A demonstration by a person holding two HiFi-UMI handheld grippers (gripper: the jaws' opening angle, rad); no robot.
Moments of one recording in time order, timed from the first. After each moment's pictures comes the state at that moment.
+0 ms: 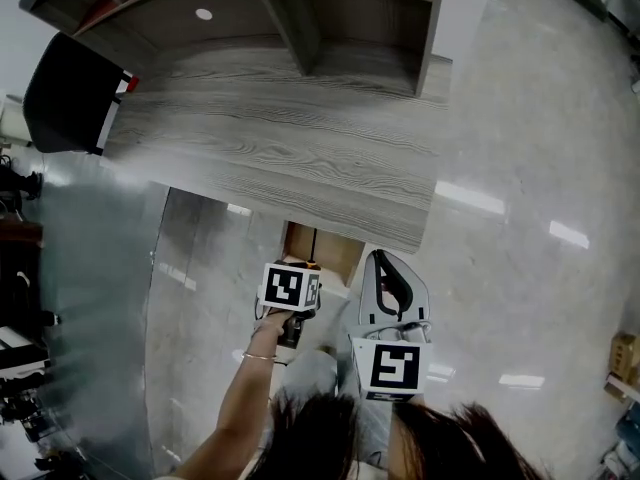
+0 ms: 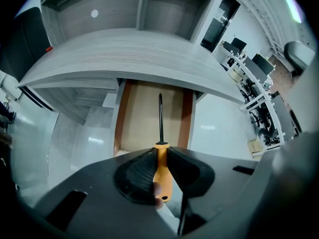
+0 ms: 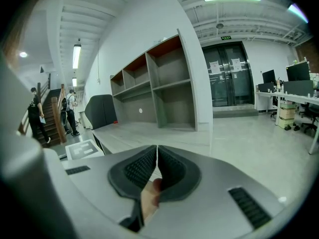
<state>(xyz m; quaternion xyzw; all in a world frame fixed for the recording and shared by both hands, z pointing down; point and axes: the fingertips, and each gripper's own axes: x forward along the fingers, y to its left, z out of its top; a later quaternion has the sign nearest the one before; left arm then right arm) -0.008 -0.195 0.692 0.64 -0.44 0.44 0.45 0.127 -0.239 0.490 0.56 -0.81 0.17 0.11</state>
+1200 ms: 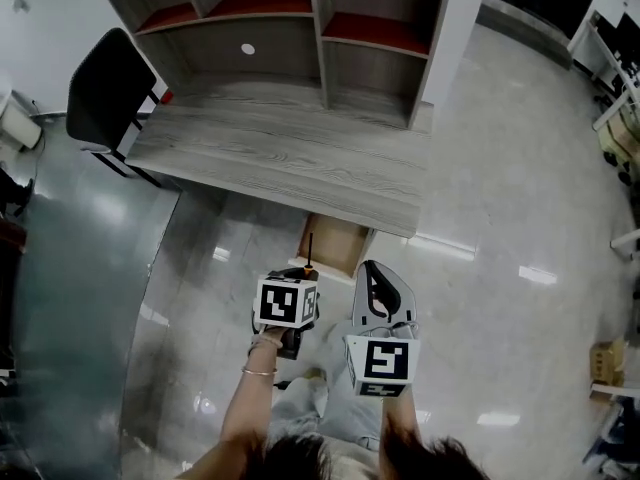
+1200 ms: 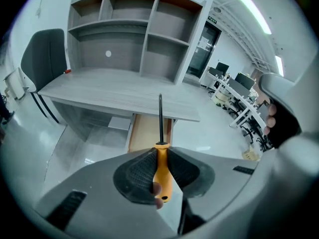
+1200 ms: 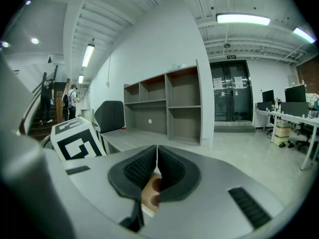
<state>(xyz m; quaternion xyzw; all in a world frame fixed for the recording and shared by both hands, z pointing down) -0.038 -0.133 0.548 0.72 -0.48 0.33 0.38 0.071 -0.131 0.403 0.57 -0.81 0.10 0.11</state>
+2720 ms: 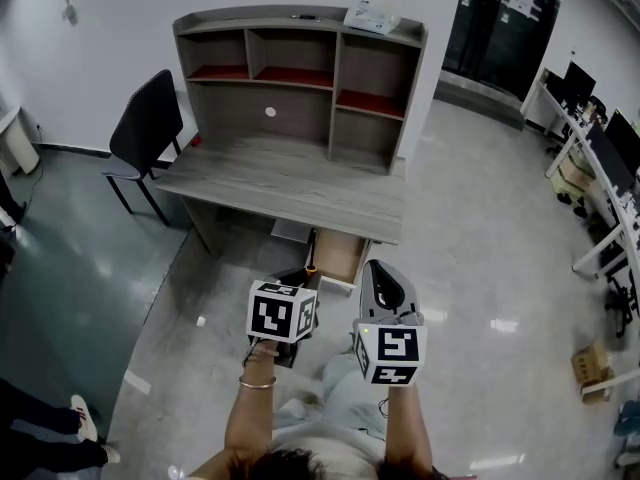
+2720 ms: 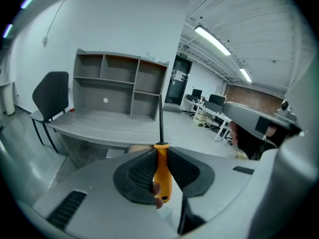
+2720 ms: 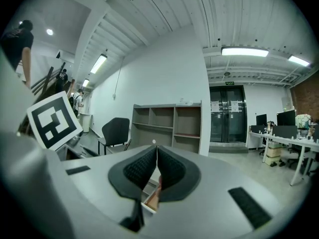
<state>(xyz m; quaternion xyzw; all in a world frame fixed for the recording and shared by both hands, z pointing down) -0.091 0.009 0.341 0.83 -0.47 0.20 0.24 0.009 0.030 0.251 0.60 -0.80 0.00 0.07</state>
